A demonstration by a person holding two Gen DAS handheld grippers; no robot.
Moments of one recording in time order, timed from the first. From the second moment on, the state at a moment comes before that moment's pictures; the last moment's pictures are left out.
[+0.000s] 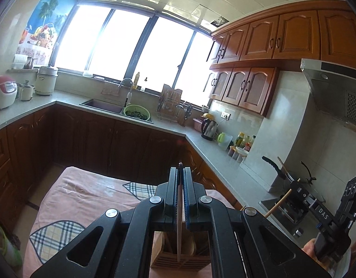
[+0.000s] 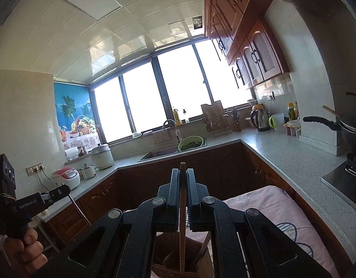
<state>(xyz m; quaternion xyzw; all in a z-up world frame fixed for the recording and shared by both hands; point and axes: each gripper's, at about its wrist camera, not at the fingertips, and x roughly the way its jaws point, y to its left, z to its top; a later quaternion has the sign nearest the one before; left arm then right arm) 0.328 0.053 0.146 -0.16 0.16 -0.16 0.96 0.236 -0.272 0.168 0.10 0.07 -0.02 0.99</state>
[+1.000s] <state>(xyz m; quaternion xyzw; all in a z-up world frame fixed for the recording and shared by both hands) 0.424 0.016 0.046 -0.18 0.24 -0.13 0.95 0.286 -0.297 0.074 0.15 0.14 -0.04 0.98</state>
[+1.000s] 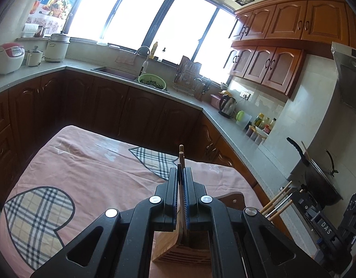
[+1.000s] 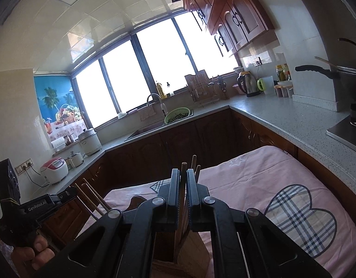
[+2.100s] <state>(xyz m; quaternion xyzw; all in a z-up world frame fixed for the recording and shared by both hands) 0.433 0.005 0.047 -0.15 0.25 -0.12 0.95 0.299 -0.307 0.068 0.17 0.17 -0.03 0.97</state>
